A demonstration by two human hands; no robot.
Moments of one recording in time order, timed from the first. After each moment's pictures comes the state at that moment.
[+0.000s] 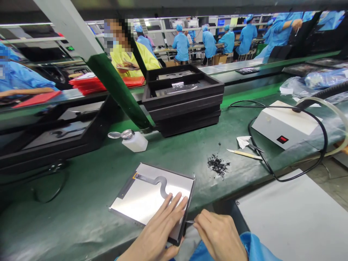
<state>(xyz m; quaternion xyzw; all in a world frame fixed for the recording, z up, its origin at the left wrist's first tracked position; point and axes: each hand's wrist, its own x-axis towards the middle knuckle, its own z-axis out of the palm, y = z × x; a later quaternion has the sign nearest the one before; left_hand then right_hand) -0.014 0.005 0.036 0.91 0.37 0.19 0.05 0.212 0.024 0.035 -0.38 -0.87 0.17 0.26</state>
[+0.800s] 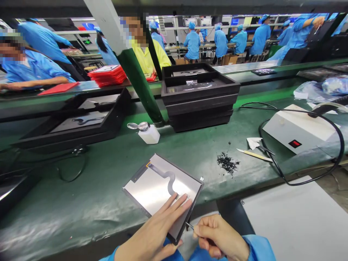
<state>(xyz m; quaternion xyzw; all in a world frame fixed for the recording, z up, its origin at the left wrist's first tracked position) -0.036 -0.015 0.054 0.88 0.40 0.15 0.21 0.194 0.026 0.035 -0.42 -0.34 0.84 0.07</state>
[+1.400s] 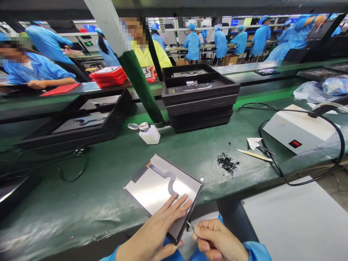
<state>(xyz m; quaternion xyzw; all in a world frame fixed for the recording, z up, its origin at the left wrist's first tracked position) -0.036 -0.012 0.048 0.88 0.38 0.18 0.21 0.195 0.014 0.027 -0.39 -0.27 0.88 0.10</state>
